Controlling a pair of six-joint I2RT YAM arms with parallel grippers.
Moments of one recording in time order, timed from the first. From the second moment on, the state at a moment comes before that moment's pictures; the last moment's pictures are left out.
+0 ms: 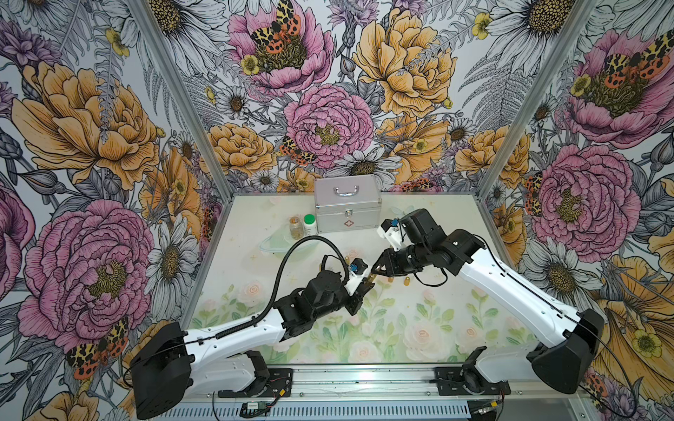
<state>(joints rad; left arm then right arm) -1.00 1.13 0.61 0.13 -0.03 -0.09 0.65 1.37 1.36 -0.95 -0.45 0.49</state>
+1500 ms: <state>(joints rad) -1.01 1.02 0.51 0.13 -0.10 -0.17 0.71 1.37 0.73 -0.53 0.14 0.59</state>
